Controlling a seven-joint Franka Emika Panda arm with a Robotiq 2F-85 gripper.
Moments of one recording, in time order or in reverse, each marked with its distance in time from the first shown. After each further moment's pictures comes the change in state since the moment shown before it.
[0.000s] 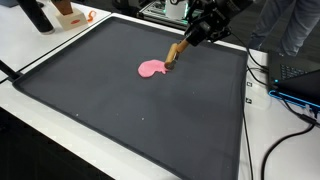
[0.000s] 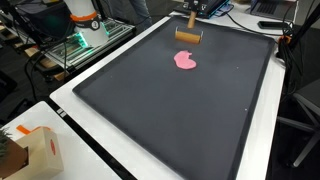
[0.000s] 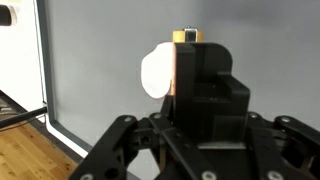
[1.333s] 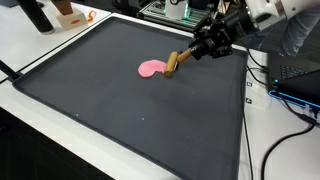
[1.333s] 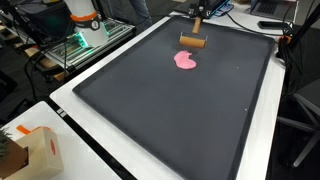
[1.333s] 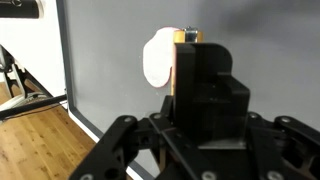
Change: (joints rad) arm 0.100 0.186 -0.023 0.162 -0.131 -0.112 0.121
